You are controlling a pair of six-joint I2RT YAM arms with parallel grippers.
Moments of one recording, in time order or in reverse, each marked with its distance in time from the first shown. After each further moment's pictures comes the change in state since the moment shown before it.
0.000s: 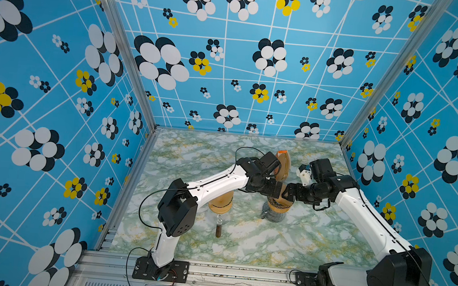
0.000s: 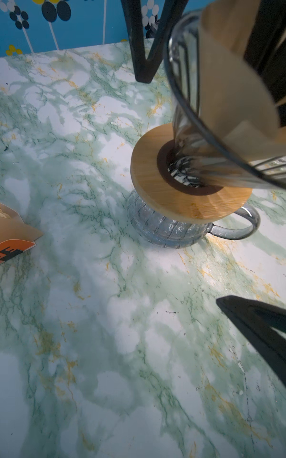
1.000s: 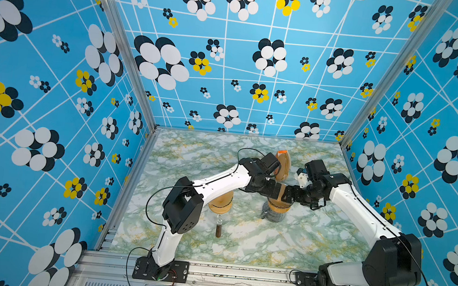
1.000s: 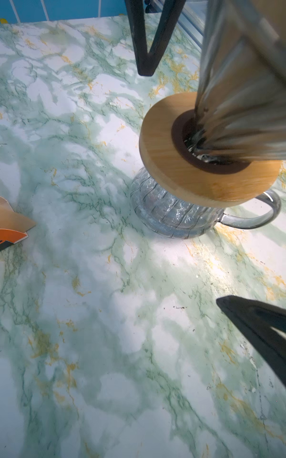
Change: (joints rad) left arm 0.013 0.056 0.018 -0.003 0.000 0.030; right arm 0.000 0.081 -0.017 -0.002 0.041 0.015
